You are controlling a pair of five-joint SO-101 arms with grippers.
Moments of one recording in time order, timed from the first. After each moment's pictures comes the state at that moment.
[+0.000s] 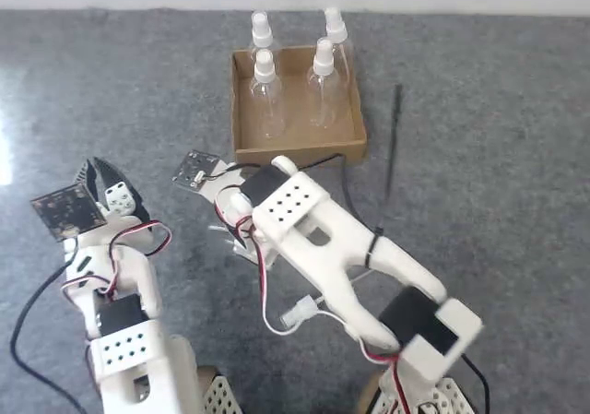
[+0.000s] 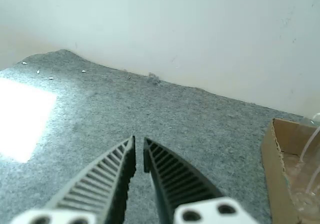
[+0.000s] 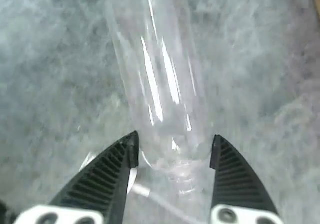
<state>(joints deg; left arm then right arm) -26.7 -72.3 89.2 9.2 9.7 -49.3 7.4 4.1 81.5 16.2</state>
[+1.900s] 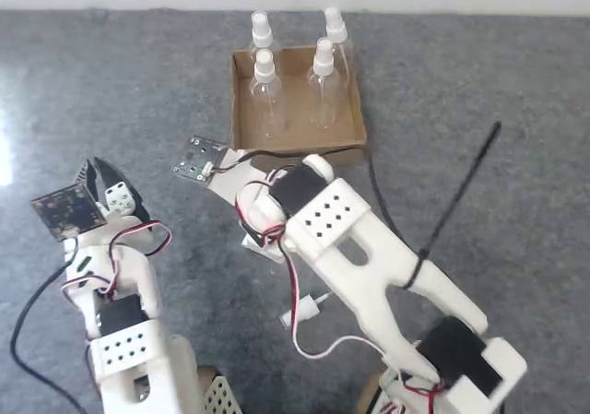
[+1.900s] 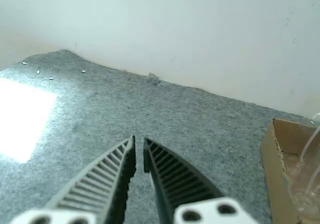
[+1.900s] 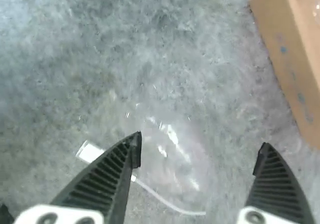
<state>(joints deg) -26.7 -72.3 89.2 9.2 9.7 -47.8 -7.1 7.2 82.5 21.1</state>
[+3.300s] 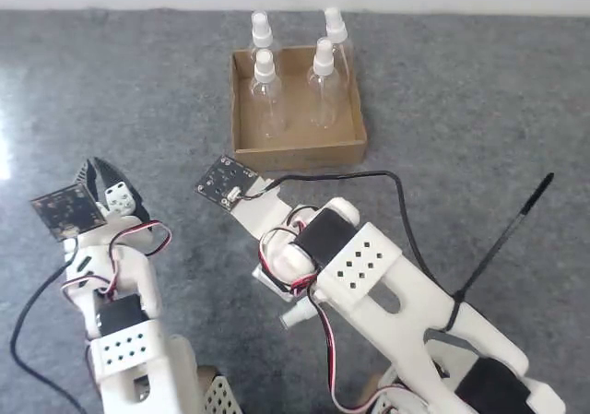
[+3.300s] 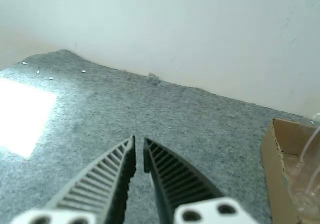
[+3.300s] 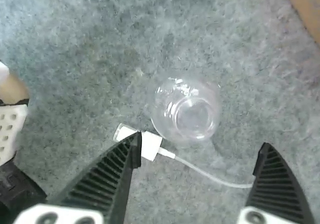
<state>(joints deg) -26.7 -72.3 89.2 9.2 9.7 -52.0 -22.9 24.1 80.3 6.4</state>
